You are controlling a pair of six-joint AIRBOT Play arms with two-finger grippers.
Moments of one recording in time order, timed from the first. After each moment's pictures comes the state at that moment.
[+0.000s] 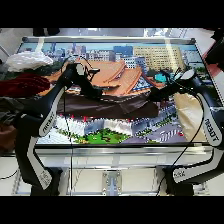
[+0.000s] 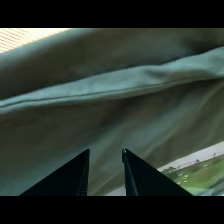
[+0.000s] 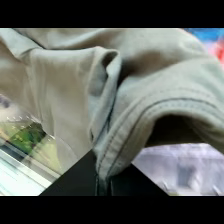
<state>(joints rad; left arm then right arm) -0.35 -1.93 1.79 1.21 -1.40 -1.42 -0.12 -1.61 1.38 -0.93 1.38 1.30</state>
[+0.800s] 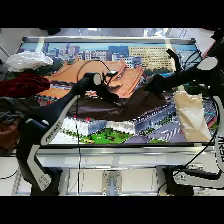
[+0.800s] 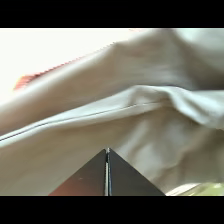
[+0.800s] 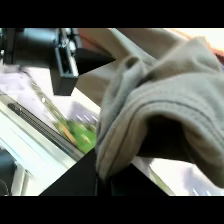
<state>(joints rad) -0.48 -1.83 1.72 1.24 -1.14 -1.41 0.03 -1.38 1.46 -0.78 1.38 1.30</state>
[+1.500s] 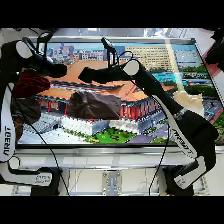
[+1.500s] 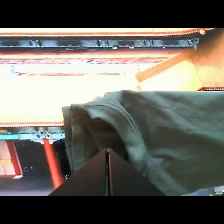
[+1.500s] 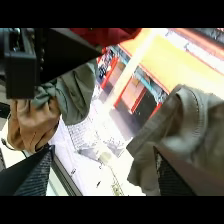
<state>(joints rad) -0.04 -1.50 1.72 1.35 -1.30 -1.41 0.56 -1.73 1.86 -0.77 0.86 1.45</state>
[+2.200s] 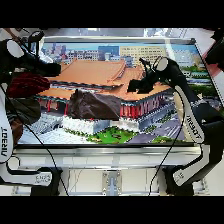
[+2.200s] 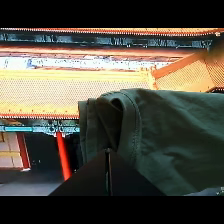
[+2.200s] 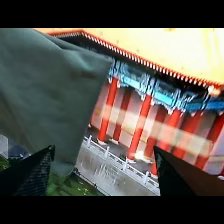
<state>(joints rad) 0.00 -1.49 1.72 1.35 -1.31 -1.41 0.18 -1.75 1.62 -1.07 1.27 1.50</state>
